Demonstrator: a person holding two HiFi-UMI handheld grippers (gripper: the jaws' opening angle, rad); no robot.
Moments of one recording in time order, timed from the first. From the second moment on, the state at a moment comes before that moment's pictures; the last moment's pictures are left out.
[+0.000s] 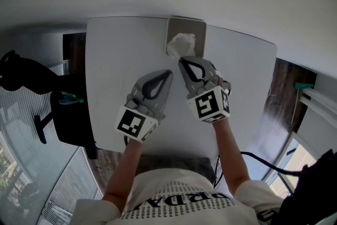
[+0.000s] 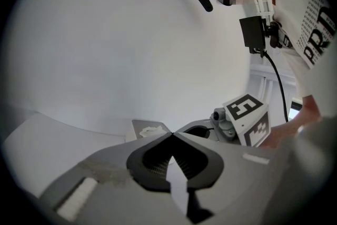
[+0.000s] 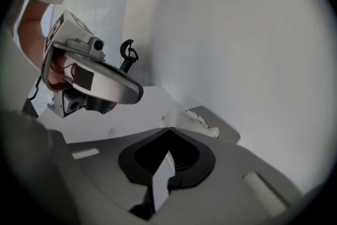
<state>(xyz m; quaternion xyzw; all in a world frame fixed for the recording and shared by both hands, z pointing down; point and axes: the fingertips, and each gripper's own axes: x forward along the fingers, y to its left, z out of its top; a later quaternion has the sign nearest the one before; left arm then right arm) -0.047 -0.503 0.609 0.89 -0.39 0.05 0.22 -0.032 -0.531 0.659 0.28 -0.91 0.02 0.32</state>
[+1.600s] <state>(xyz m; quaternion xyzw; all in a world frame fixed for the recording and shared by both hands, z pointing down) -0.054 -0.429 0.497 0.91 -0.38 0.04 0.14 -0.029 -0.470 0.564 0.30 -0.91 0.12 0.26</state>
